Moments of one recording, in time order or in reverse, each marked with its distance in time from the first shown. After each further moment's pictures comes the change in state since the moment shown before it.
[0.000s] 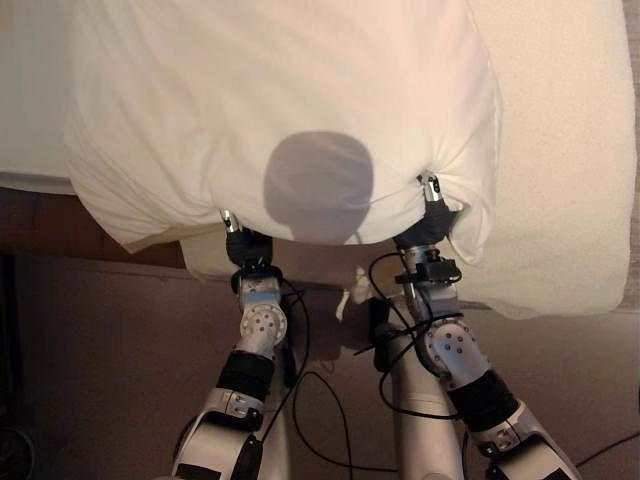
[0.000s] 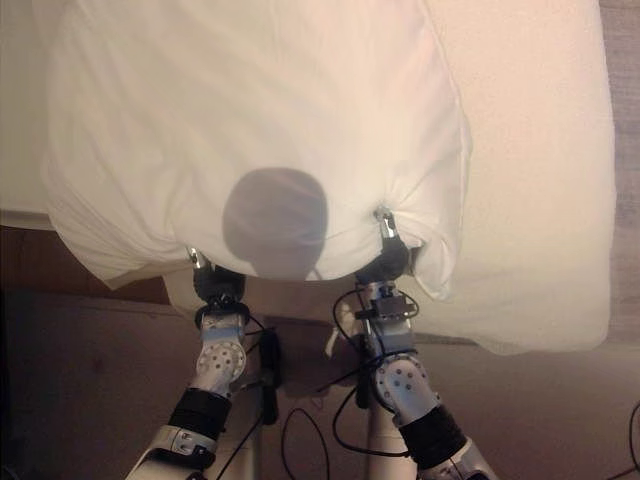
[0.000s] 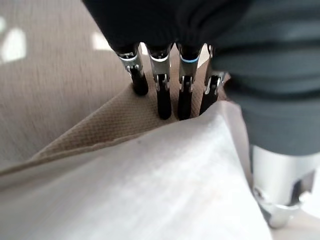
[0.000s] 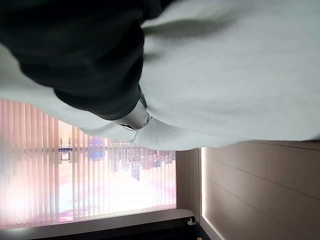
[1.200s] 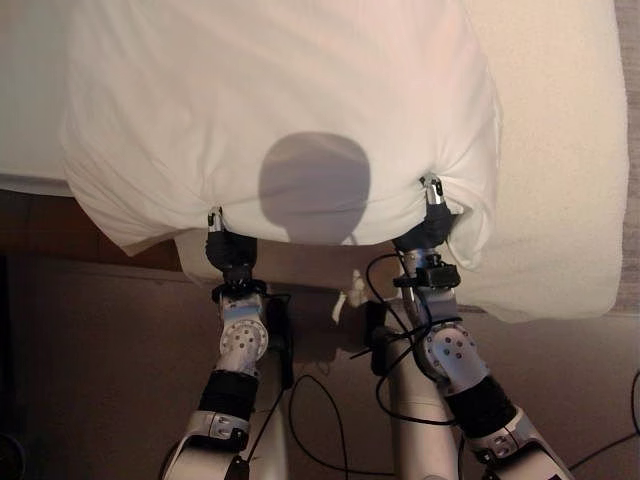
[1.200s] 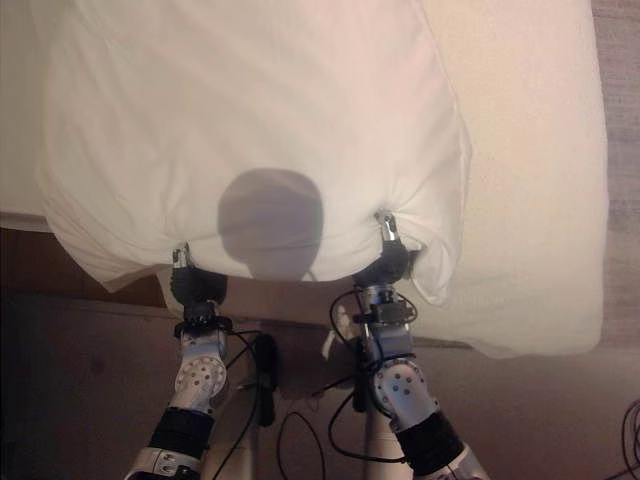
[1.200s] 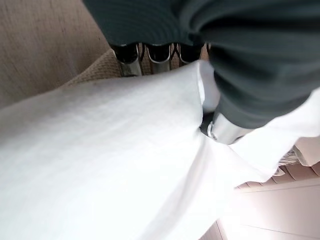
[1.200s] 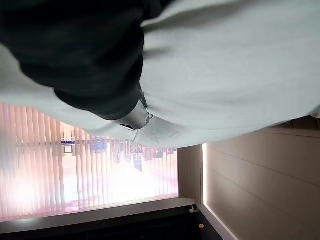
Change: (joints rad) left arm 0.114 0.040 0.050 -0.088 -0.055 0.056 -0.335; right arm 0.024 0.033 -0.016 -0.018 0.000 0.015 0.045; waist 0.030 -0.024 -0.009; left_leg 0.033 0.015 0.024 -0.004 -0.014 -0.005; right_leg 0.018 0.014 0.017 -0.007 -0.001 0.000
